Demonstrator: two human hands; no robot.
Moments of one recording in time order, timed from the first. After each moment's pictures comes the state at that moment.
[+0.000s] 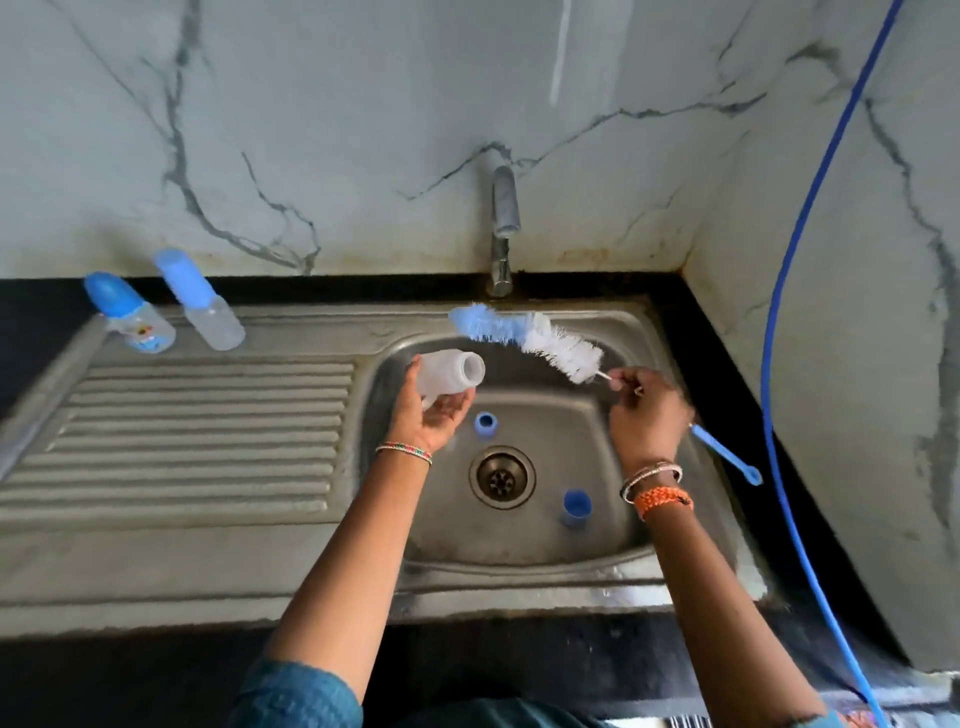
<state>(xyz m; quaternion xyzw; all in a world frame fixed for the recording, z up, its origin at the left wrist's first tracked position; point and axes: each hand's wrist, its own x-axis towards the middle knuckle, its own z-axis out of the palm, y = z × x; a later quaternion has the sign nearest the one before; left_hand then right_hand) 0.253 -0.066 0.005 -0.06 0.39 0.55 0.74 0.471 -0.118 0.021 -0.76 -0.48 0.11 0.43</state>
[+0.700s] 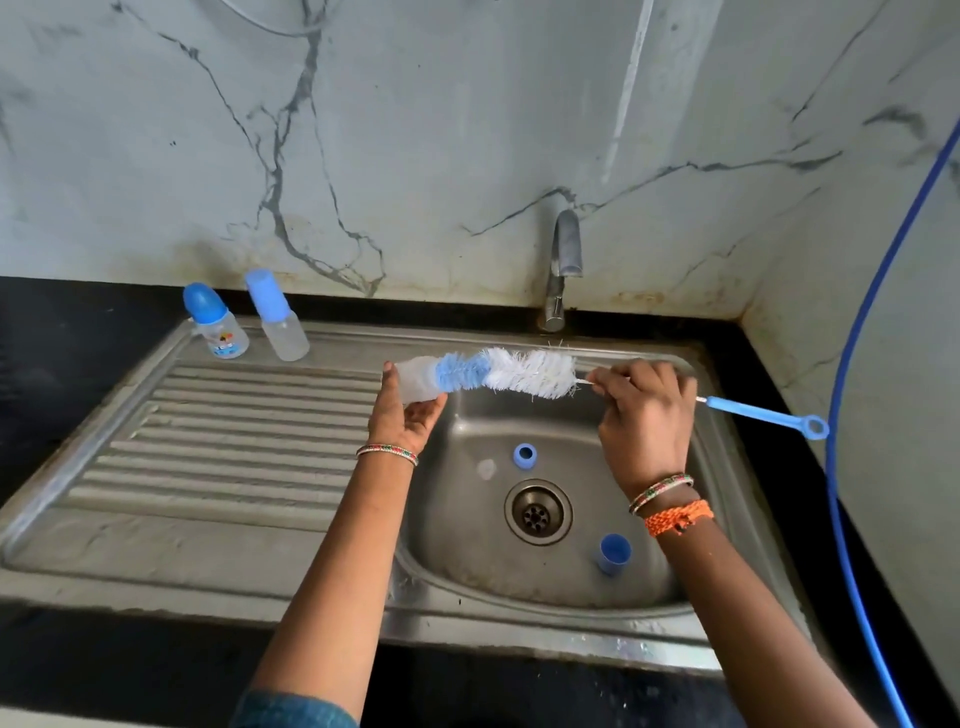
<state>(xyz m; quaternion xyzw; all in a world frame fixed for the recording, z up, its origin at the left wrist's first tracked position) 0.184 -0.056 0.019 -0.05 0.44 0.65 0.62 0.423 -0.108 0.065 -0.58 -0.69 -0.17 0.40</state>
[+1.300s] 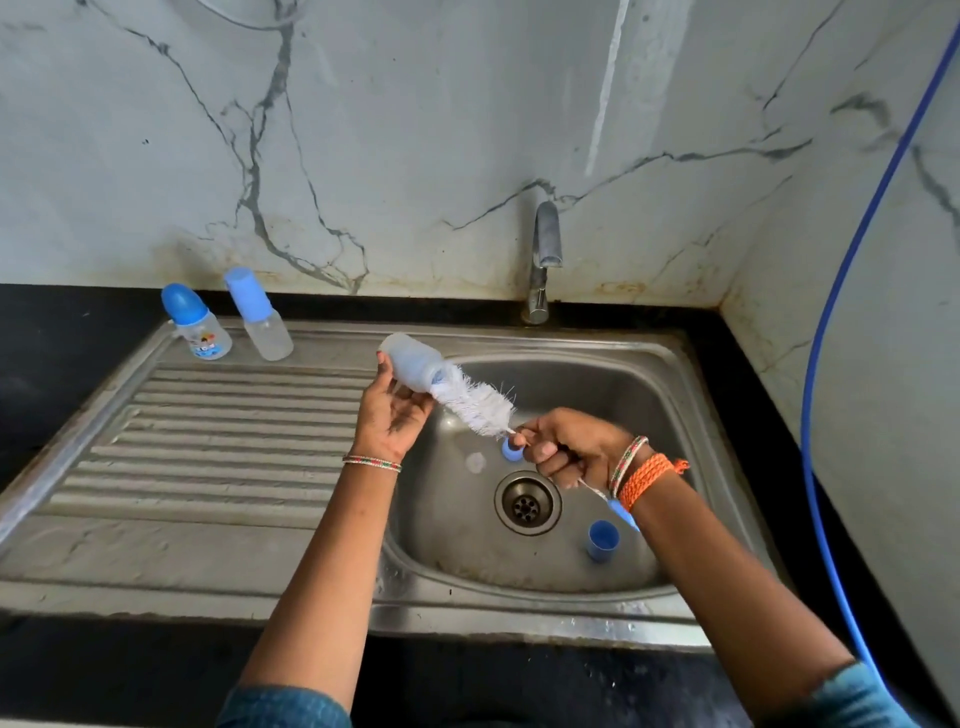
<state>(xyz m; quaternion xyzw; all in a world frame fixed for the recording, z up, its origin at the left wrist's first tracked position) 0.188 -0.062 0.020 0.05 0.36 0.65 0.67 0.399 -0.104 0.070 -0.51 -0.40 0.75 0.14</state>
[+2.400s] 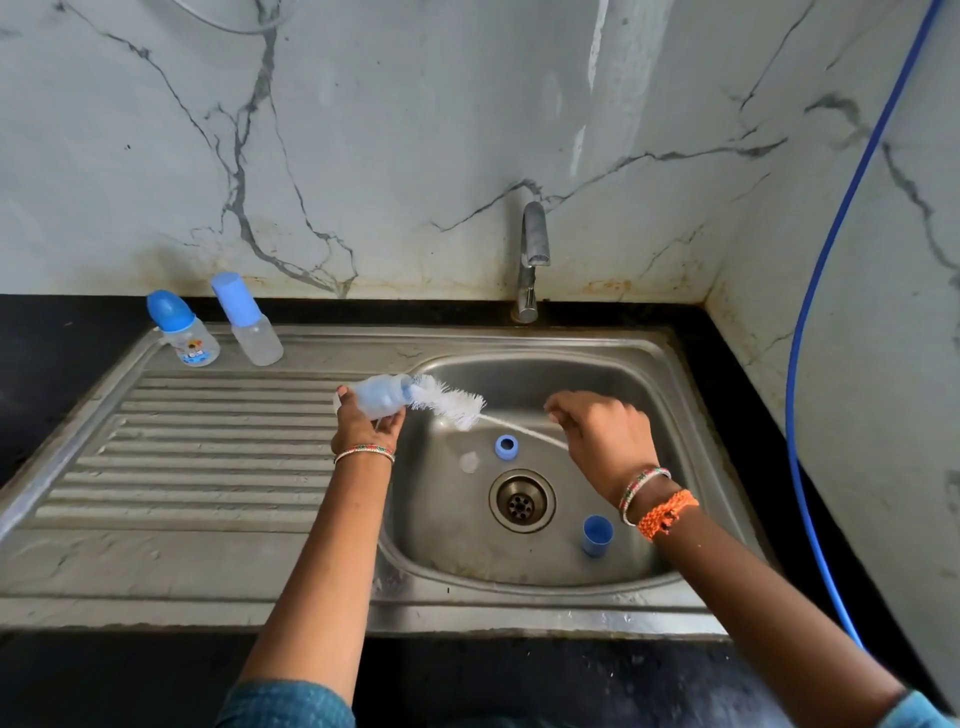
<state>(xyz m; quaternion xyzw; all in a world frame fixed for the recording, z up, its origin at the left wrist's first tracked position) 0.174 -0.057 0.003 -0.11 0.45 0.67 0.57 0.426 -0.128 0.050 -0.61 -0.76 0.00 0.19</state>
